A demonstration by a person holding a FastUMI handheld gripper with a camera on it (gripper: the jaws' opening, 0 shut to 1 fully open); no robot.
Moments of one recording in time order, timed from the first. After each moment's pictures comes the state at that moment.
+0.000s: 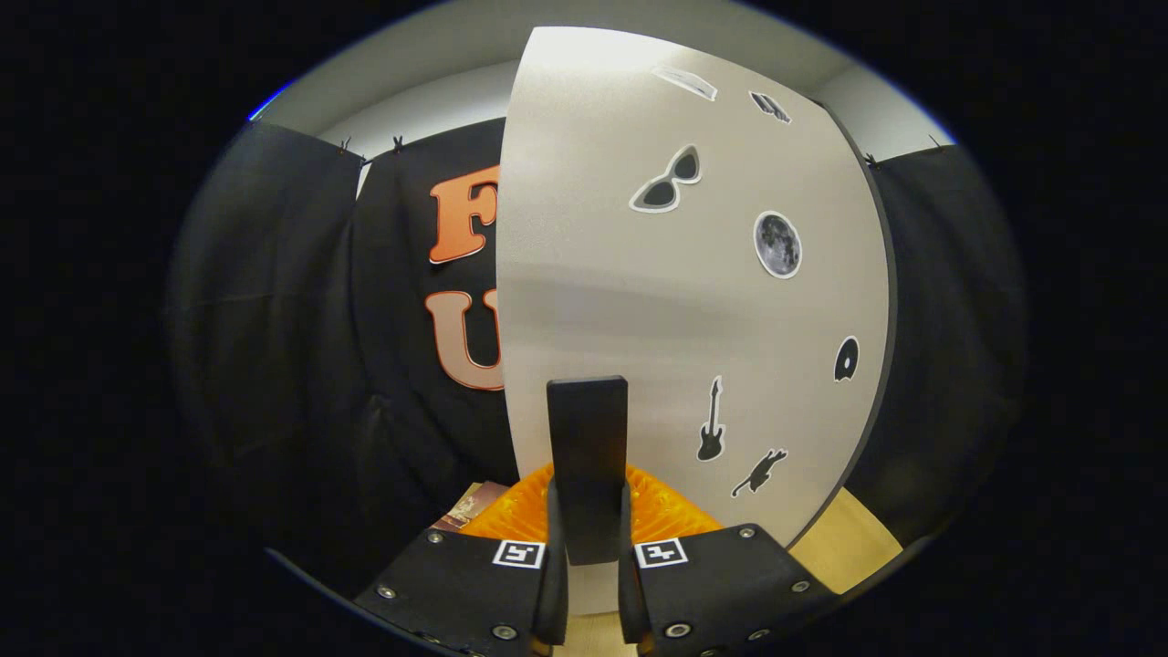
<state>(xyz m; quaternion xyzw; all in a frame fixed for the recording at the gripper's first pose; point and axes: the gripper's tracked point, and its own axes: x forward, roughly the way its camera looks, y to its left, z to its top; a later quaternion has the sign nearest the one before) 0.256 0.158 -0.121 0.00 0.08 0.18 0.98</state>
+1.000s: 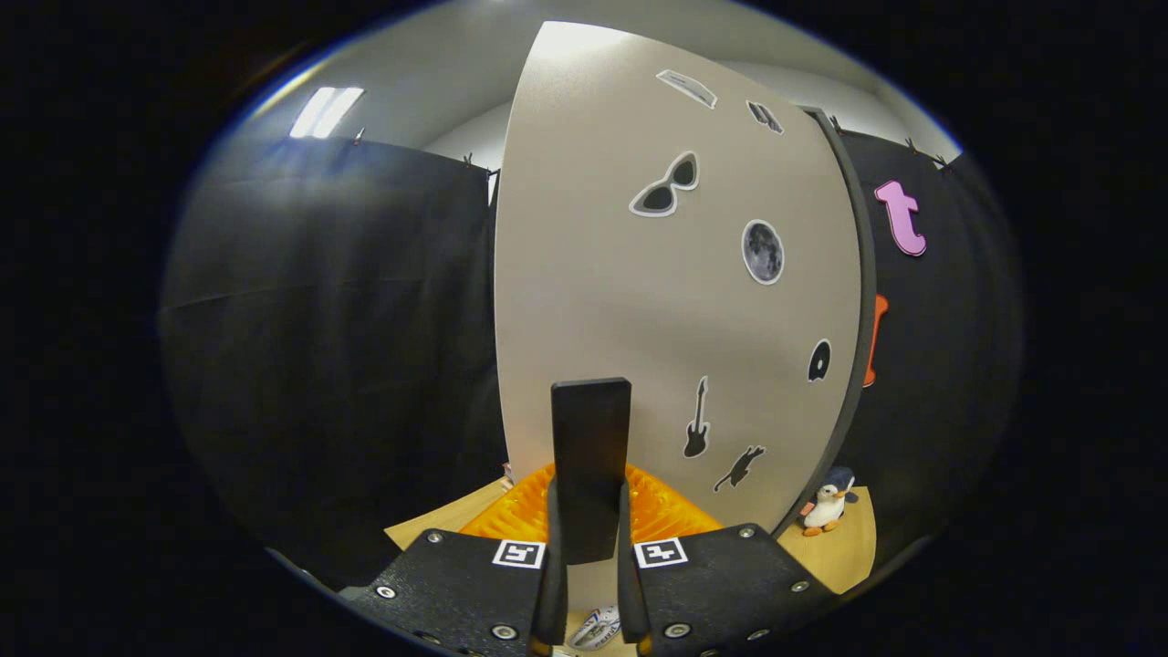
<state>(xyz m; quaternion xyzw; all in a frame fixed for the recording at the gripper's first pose) 0.228 0.112 -0.115 -0.03 0.07 0.40 0.91</state>
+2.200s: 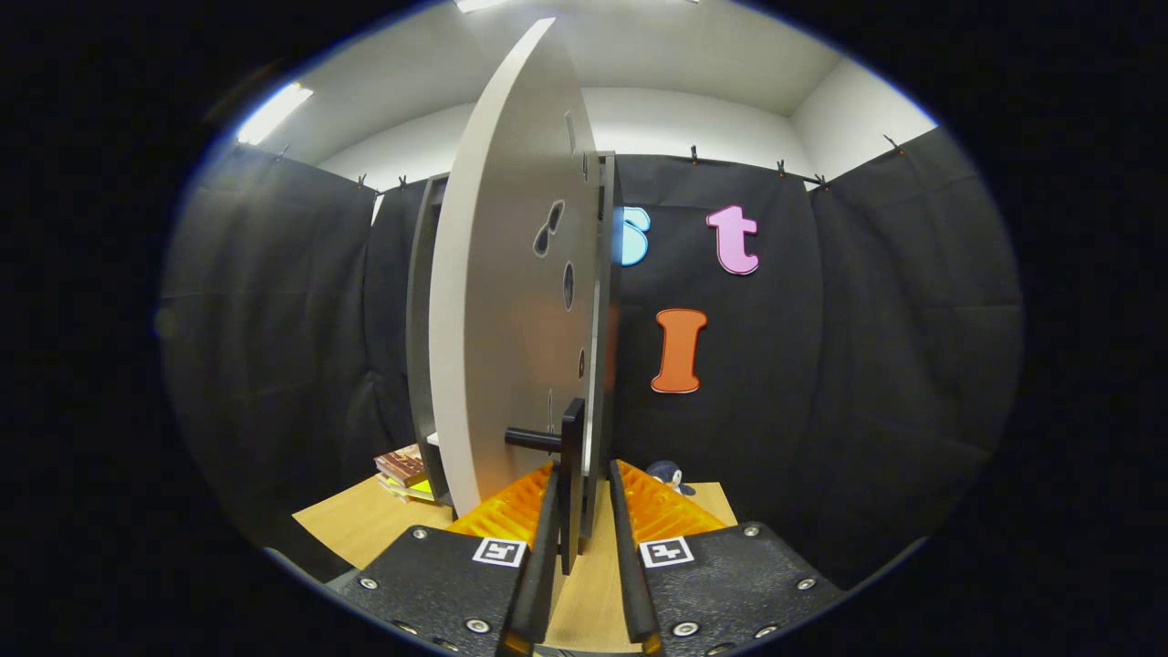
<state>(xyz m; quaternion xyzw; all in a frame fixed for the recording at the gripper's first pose) 0.228 0.000 -0.091 -0.04 0.03 0.18 0.98</state>
